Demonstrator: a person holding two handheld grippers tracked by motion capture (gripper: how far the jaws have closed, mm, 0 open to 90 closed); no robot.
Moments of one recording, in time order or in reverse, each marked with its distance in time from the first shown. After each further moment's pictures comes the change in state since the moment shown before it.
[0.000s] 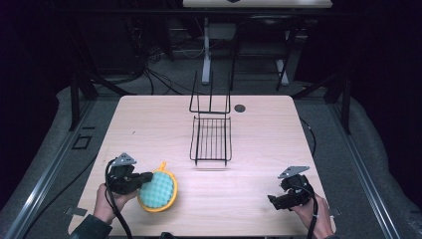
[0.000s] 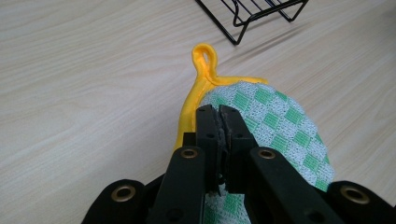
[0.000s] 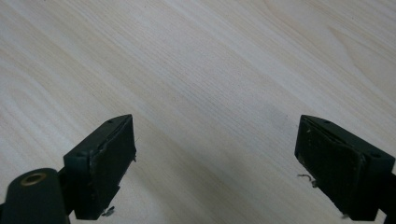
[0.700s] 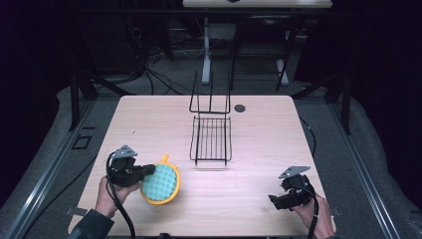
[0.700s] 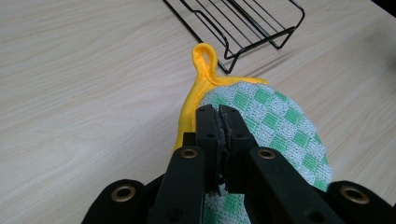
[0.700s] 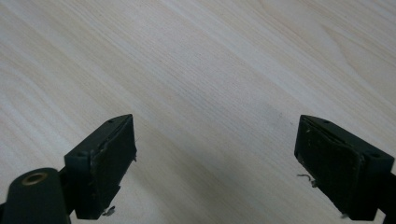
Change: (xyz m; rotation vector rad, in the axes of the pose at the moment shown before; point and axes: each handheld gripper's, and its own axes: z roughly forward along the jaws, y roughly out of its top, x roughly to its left) left arm 0.000 0.021 -0.004 -0.053 -0.021 0.007; right arm -0.001 0.000 -0.002 0.004 -0.012 -0.001
